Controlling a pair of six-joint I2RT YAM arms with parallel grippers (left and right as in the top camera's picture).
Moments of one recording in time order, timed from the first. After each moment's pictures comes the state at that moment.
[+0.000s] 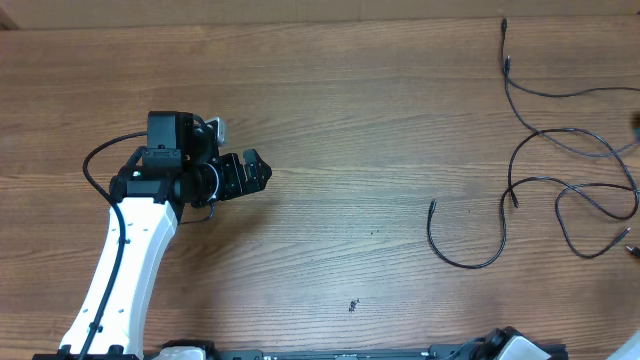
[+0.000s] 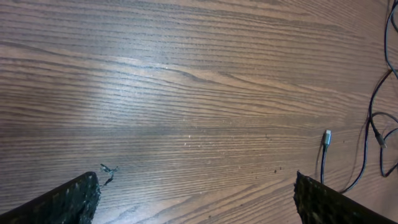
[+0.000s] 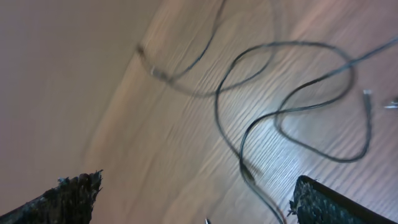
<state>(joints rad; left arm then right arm) -0.03 1.38 1.05 -0.79 0.41 -0.31 -0.66 1.32 1.63 -1.22 -0.33 0.41</state>
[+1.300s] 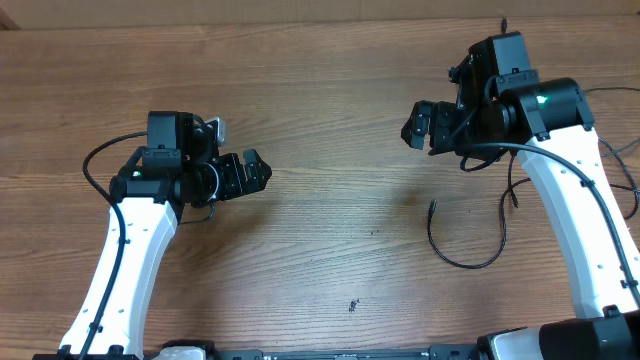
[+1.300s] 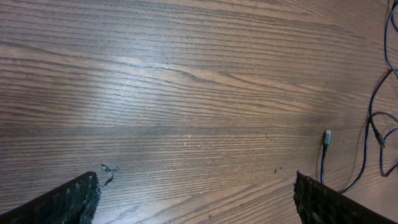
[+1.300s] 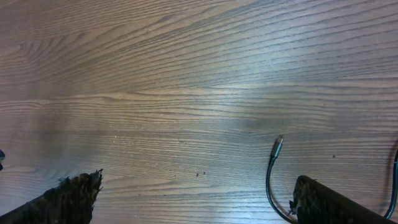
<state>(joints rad) -0.03 1.38 1.05 -0.79 0.41 -0.31 0.20 1.59 1.63 -1.24 -0.21 0.33</state>
